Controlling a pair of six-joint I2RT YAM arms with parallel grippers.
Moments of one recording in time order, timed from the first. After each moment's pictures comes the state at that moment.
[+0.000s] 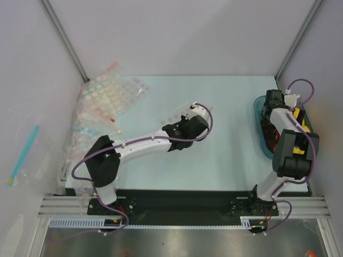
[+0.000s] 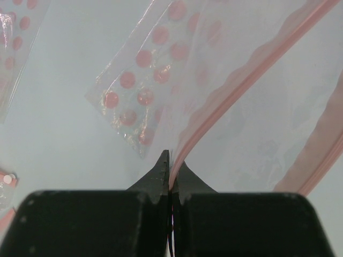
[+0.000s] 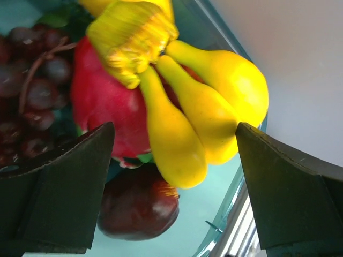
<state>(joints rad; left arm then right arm) -1.03 1.77 1.37 -0.41 -0.71 -0.29 -0.17 1.68 1.17 -0.48 0.91 0.21</state>
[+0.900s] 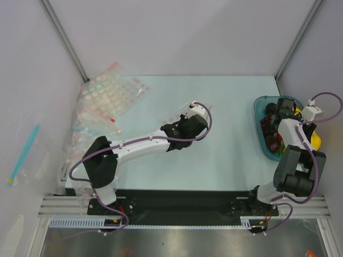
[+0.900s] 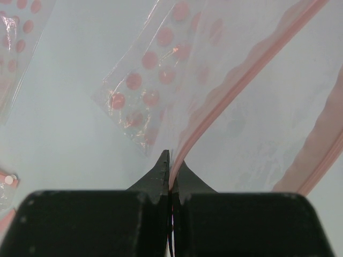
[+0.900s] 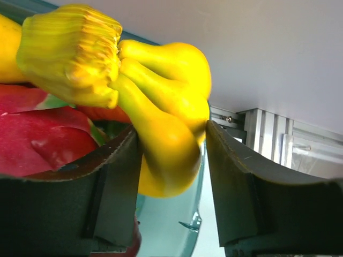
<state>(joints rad) -1.03 1.75 1.37 -0.41 -0.71 -0.29 -0.28 1.50 1.03 -0.53 1.09 0.52</state>
